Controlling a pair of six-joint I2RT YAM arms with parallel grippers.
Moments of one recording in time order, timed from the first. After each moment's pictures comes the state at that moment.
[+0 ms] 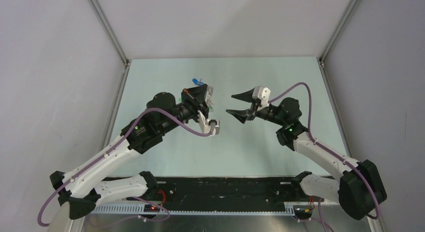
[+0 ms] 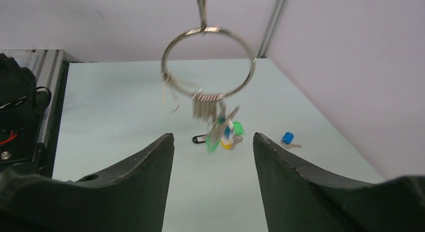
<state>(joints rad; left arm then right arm) -0.90 0.99 1.13 -0.29 -0.08 1.52 0.56 1.14 0.65 0.69 -0.67 -0.09</state>
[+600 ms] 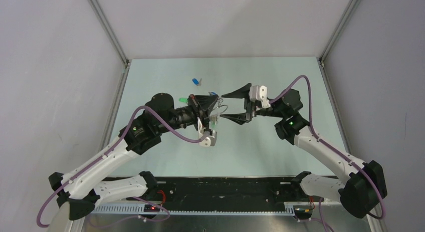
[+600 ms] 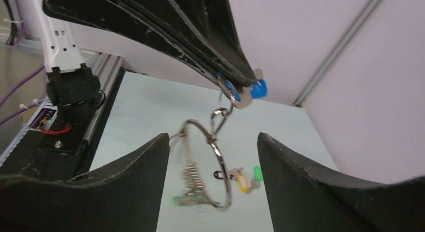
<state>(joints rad) -0.90 0.97 1.13 -0.30 0.27 1.39 0.58 1.13 0.84 0.57 -0.91 -0.13</state>
